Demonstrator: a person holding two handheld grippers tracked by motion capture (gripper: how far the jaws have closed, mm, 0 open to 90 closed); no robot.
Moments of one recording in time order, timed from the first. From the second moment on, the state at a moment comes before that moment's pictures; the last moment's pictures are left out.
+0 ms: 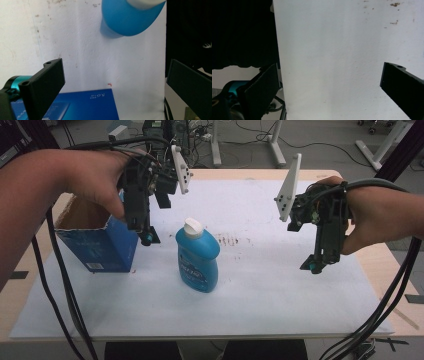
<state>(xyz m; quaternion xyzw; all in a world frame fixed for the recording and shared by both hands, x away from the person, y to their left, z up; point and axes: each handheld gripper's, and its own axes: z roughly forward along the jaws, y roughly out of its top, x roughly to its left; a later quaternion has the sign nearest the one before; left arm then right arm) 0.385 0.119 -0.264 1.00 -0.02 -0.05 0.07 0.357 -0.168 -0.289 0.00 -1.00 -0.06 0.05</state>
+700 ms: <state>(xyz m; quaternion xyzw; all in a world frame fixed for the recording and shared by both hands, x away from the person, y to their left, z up) 0.422 0.112 -0.263 1.00 0.02 -0.05 0.05 0.367 -0.157 -0.289 0.01 -1.00 -0.04 0.06</state>
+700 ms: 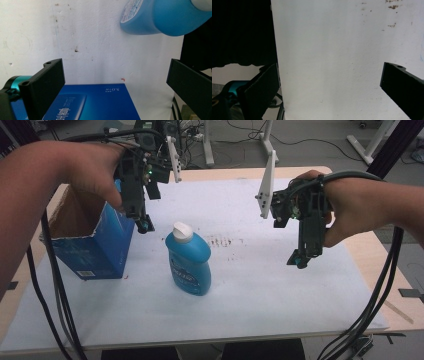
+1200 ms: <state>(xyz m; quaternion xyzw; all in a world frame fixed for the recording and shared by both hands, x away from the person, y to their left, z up) 0.426 0.107 -0.233 1.00 0.02 -0.05 0.04 0.367 -0.155 -0.291 0.00 -1.00 -0.04 0.06</state>
